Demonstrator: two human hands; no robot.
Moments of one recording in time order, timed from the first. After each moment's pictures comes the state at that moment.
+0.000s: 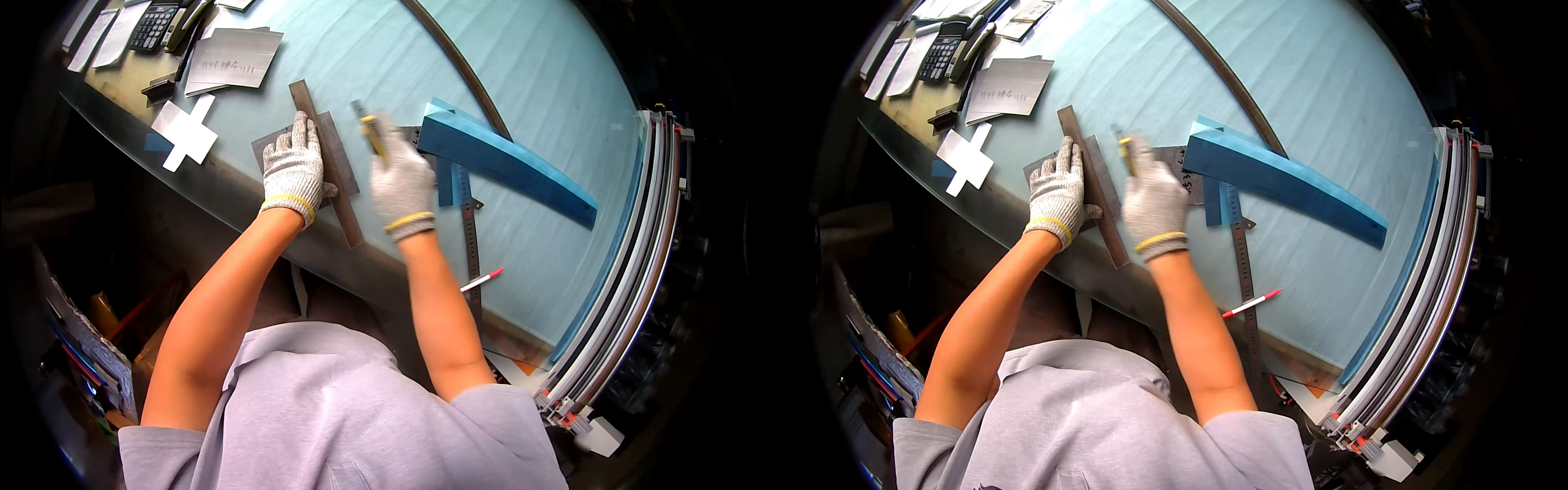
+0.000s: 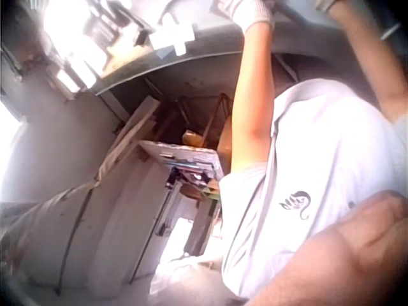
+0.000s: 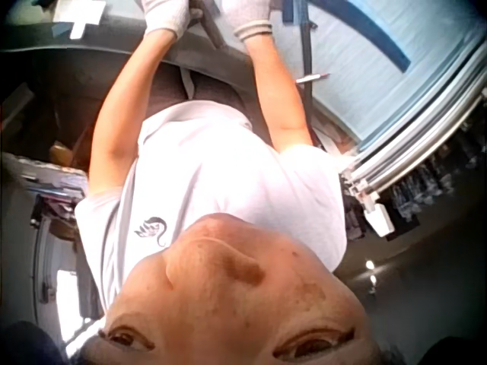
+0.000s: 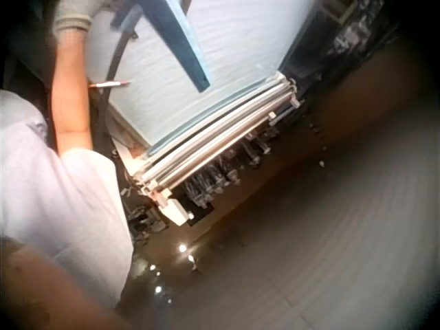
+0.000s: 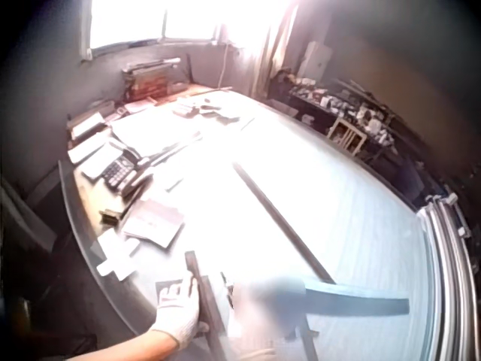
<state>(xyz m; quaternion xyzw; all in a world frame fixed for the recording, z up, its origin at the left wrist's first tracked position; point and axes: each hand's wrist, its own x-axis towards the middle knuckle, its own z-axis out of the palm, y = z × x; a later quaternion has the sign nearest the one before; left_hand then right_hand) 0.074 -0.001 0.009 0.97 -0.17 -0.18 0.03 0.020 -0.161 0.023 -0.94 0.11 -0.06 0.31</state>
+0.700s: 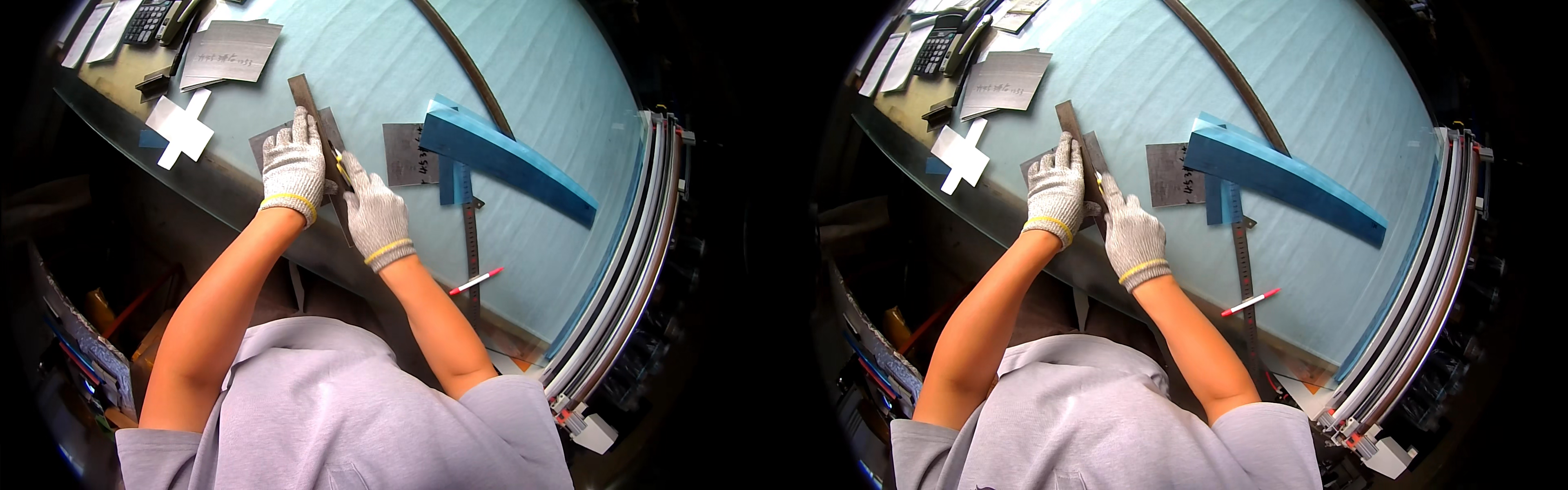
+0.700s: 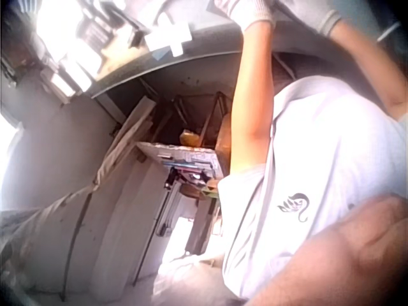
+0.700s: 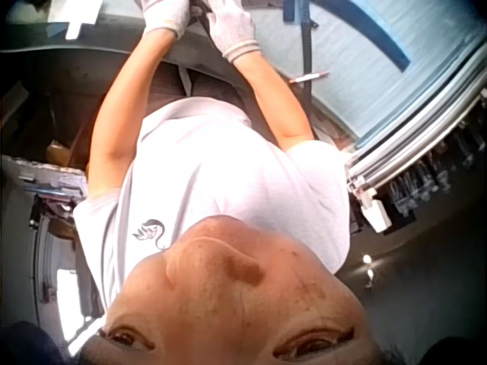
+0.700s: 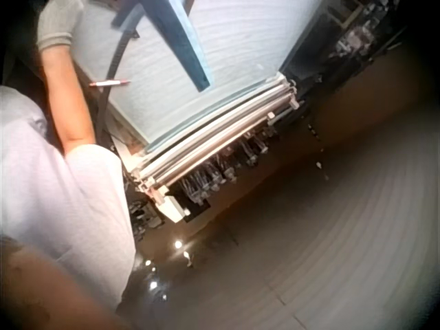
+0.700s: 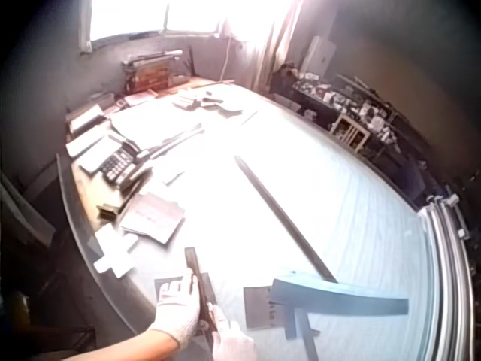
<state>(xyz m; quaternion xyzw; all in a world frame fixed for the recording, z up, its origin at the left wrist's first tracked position) 0.078 -0.004 0.006 0.97 -0.17 -0.18 0.03 -0.017 -0.130 0.012 -0.96 0.08 0.09 0.25</state>
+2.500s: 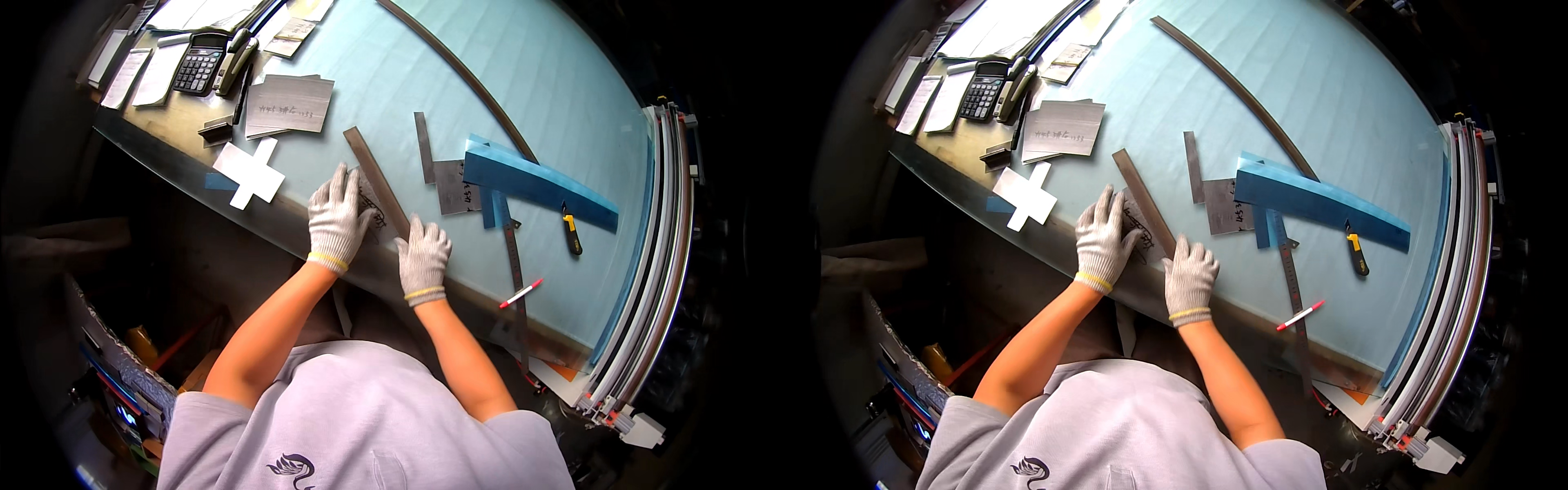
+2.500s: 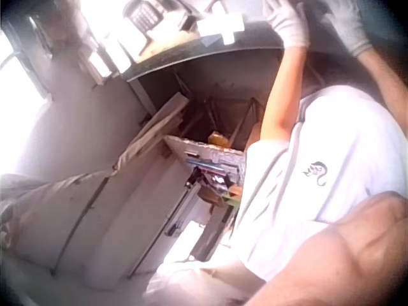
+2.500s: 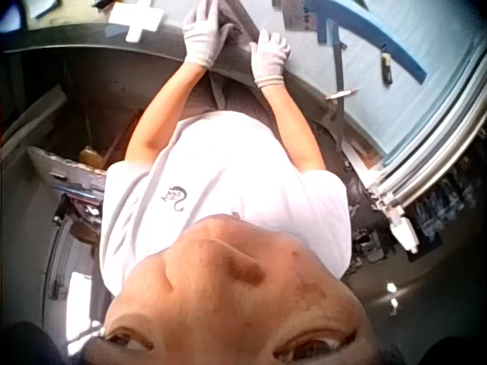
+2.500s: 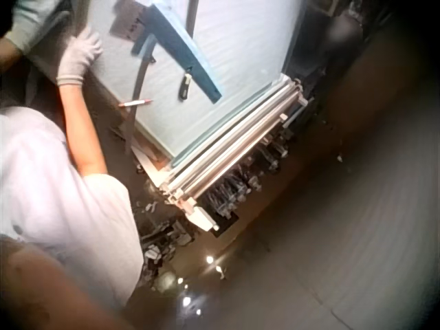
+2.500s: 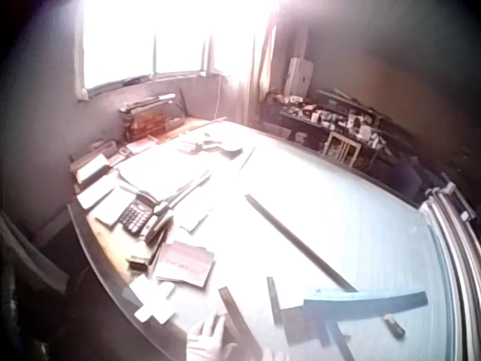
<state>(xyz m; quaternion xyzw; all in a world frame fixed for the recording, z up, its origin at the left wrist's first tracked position) 0.063 0.066 -0.029 0.95 -0.24 0.03 0.21 -0.047 -0.084 -0.037 -0.98 0.19 -0.01 0.08</state>
